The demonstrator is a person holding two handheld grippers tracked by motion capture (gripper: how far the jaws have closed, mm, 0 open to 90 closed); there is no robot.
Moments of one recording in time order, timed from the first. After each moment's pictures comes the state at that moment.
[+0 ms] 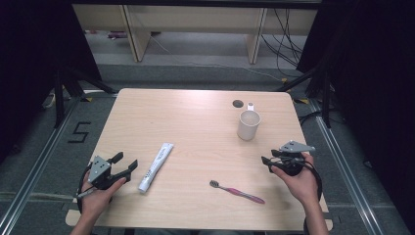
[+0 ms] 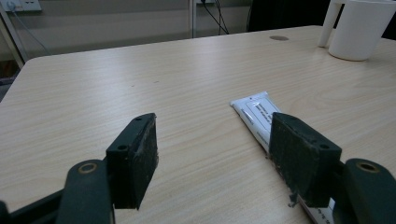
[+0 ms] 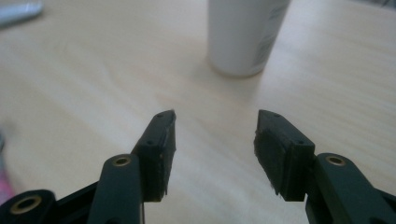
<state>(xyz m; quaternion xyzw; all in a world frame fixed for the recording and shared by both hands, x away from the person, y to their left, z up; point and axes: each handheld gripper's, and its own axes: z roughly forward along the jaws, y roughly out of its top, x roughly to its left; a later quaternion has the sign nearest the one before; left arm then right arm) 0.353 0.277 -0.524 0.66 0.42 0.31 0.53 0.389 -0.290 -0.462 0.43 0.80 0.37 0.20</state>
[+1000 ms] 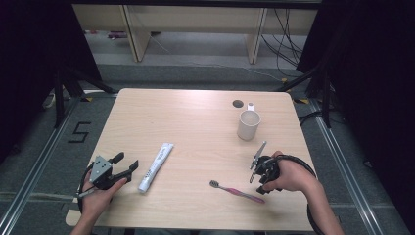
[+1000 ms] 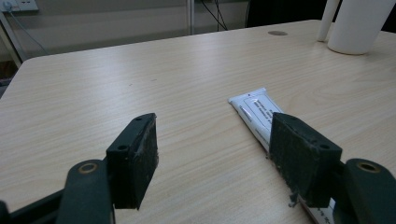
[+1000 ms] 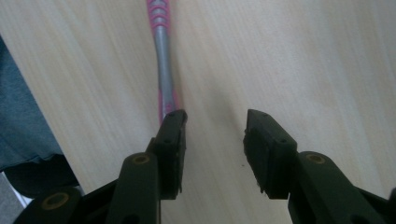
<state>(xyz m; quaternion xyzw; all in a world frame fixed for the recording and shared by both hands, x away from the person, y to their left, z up) 0.353 0.276 -0.523 0.68 0.42 0.31 0.52 0.388 -0.226 -0.445 0.24 0.97 0.06 -0.02</state>
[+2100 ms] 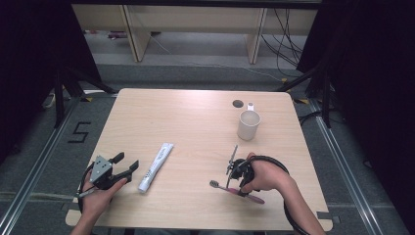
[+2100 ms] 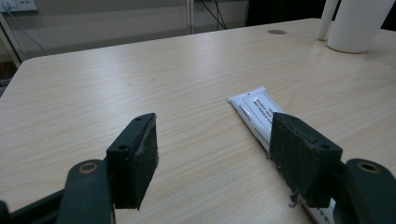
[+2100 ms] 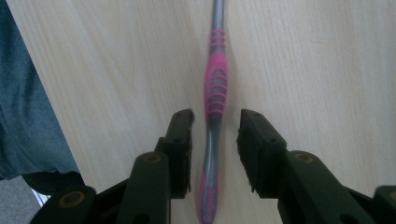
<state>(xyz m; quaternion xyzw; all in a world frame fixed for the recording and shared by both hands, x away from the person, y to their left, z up) 0.353 0.275 -0.523 0.68 0.42 0.31 0.52 0.393 -0.161 -0.459 0.16 0.99 0.03 -0.04</state>
